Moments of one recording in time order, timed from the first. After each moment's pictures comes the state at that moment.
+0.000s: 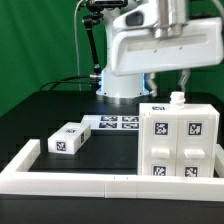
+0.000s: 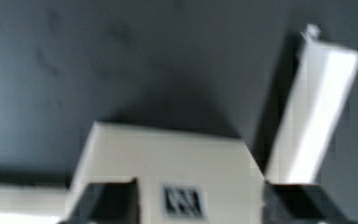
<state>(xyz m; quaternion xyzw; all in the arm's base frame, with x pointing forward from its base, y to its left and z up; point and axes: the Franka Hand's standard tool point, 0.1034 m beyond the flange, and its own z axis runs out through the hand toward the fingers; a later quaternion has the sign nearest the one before) 0.522 0.042 0.120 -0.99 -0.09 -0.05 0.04</state>
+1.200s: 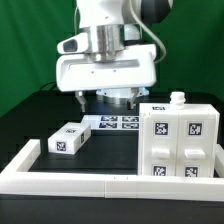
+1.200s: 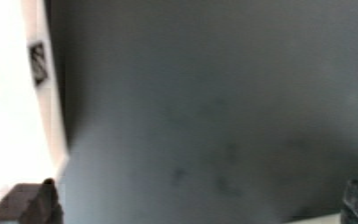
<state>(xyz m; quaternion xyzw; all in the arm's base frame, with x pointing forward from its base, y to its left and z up) 0.470 -0.065 0.079 -0.99 0.11 -0.04 0.04</state>
